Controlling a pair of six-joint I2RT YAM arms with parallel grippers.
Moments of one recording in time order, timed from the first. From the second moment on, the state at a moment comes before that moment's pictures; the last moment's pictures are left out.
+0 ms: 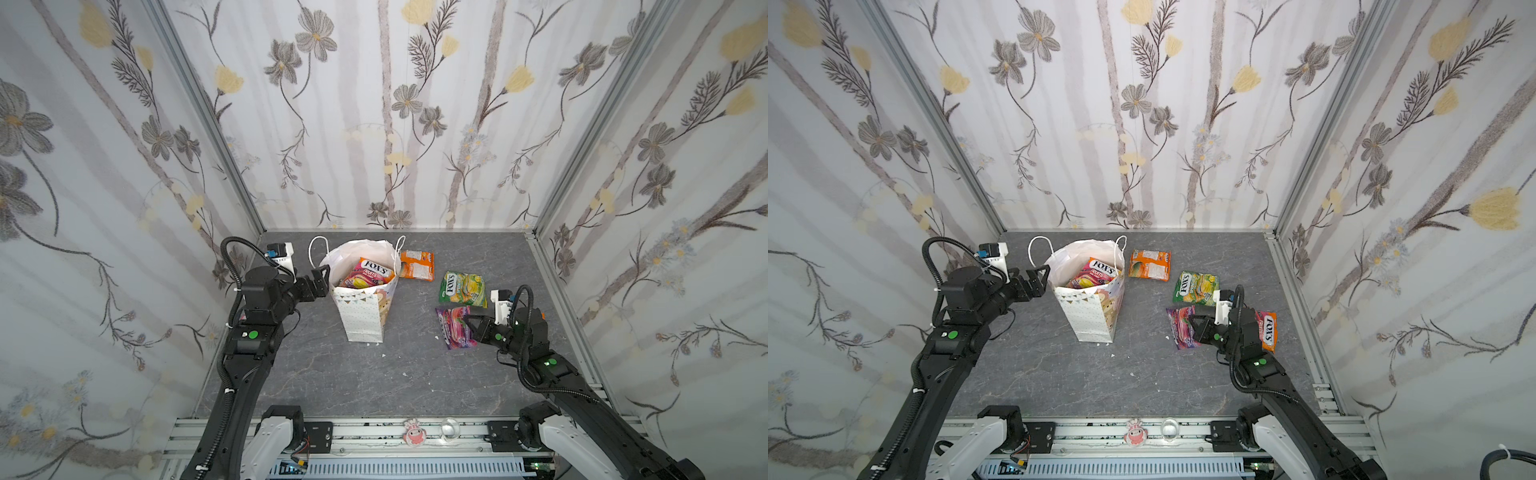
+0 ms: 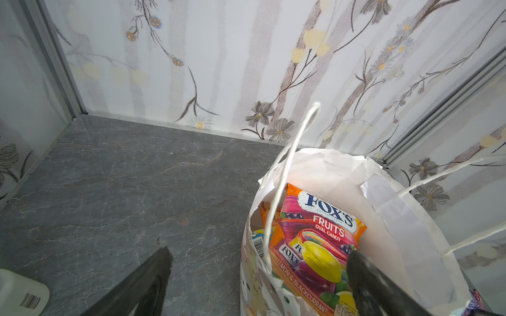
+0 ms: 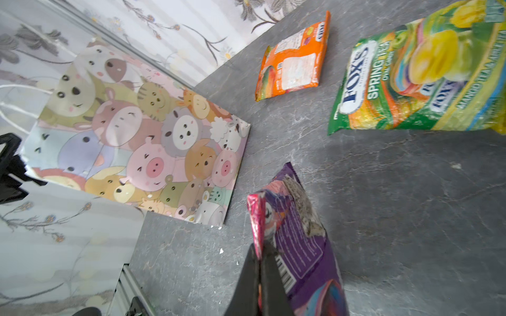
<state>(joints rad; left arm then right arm) -0.05 0.88 0.87 -0.30 0.25 -0.28 0.36 0.78 0.41 -0.05 -0.37 0.68</state>
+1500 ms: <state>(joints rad) -0.05 0.86 0.87 -0.30 0.24 -0.28 0.87 1.12 1.27 -0.43 -0.22 0.45</state>
